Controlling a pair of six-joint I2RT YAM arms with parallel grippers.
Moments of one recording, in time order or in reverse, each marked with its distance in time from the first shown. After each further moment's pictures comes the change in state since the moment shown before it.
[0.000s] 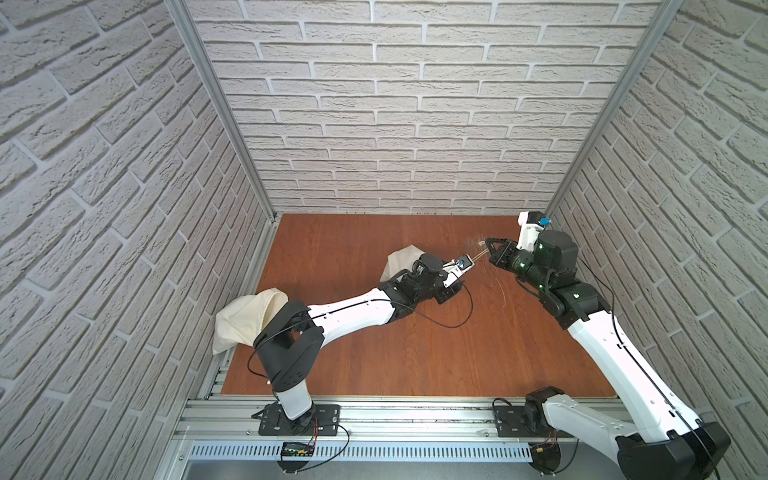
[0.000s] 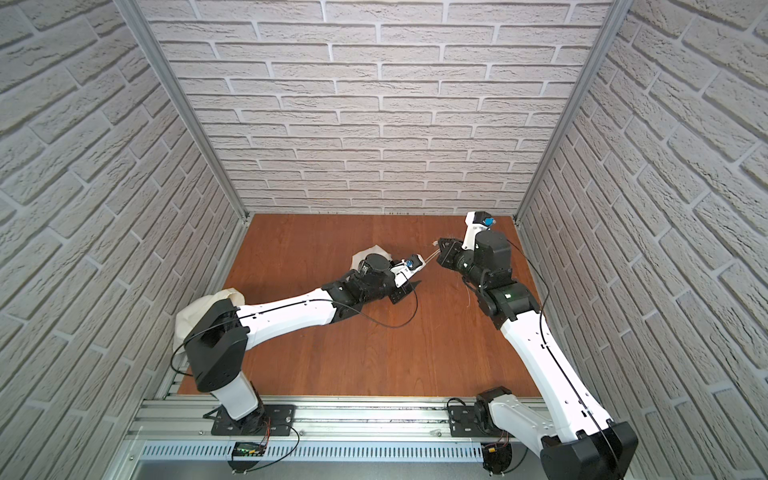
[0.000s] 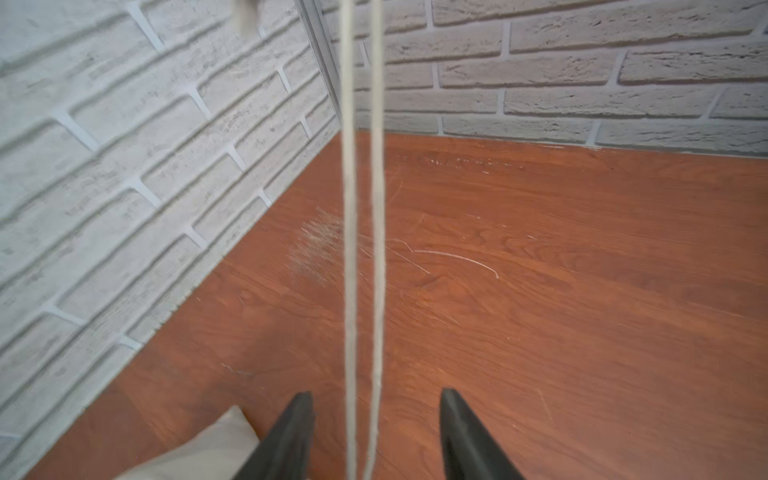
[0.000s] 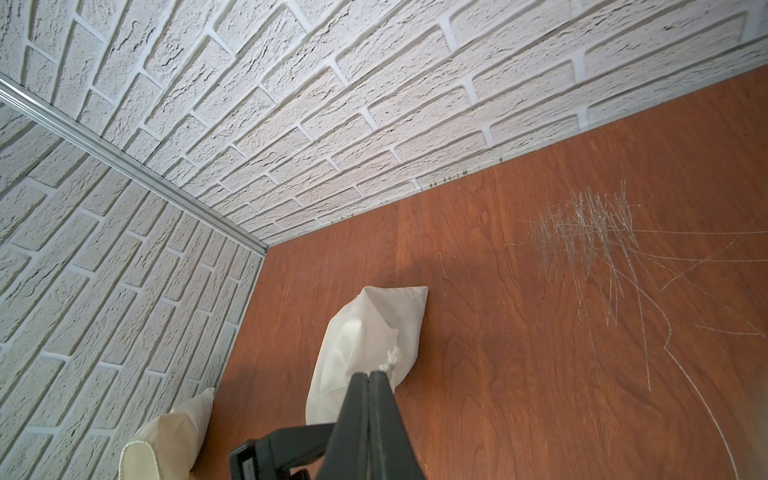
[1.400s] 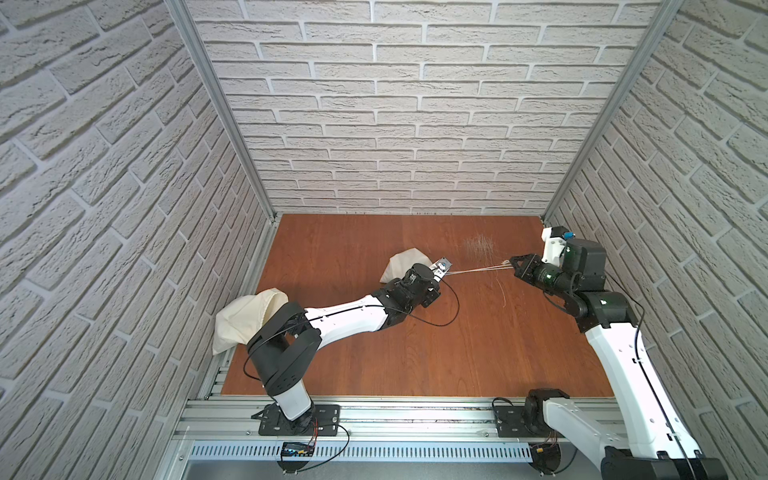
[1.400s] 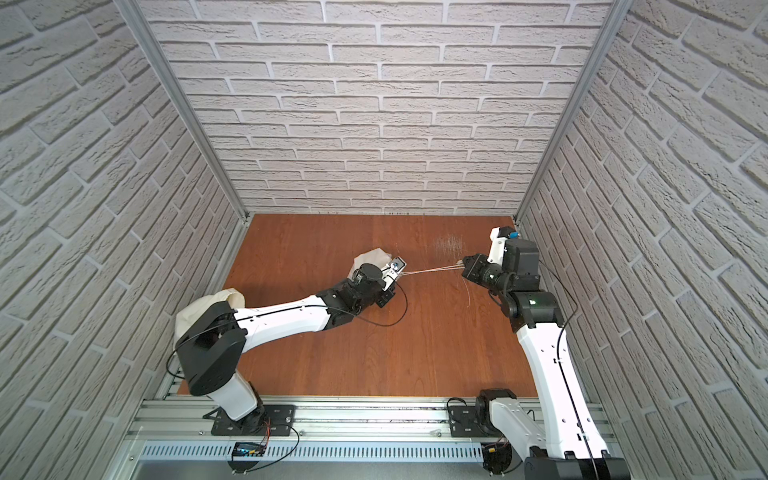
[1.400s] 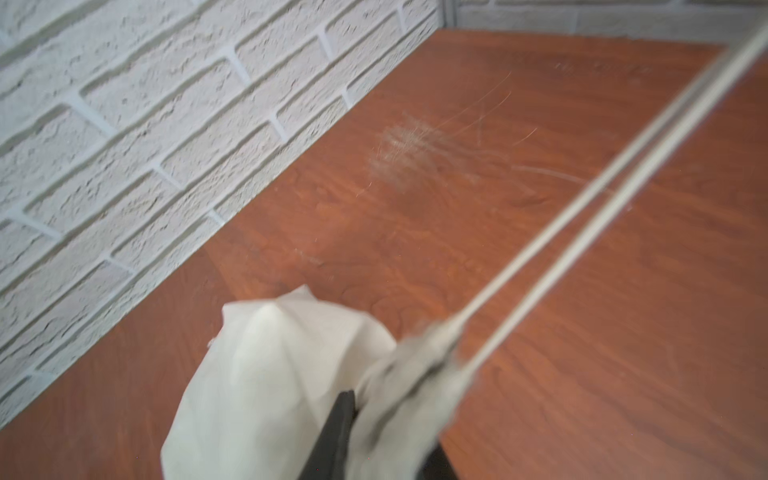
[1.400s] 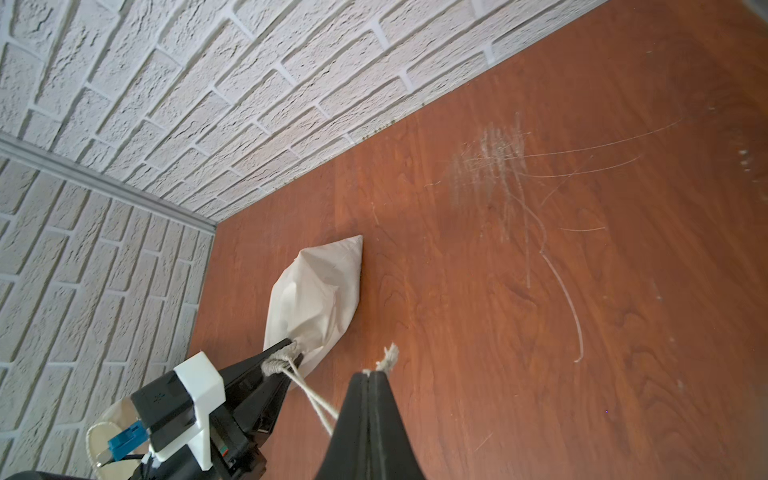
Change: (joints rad) left arm 0.047 -0.047 -0.162 -0.056 -0.332 -0.102; right arm -0.305 -0.079 0.010 -0.303 -0.157 -0.087
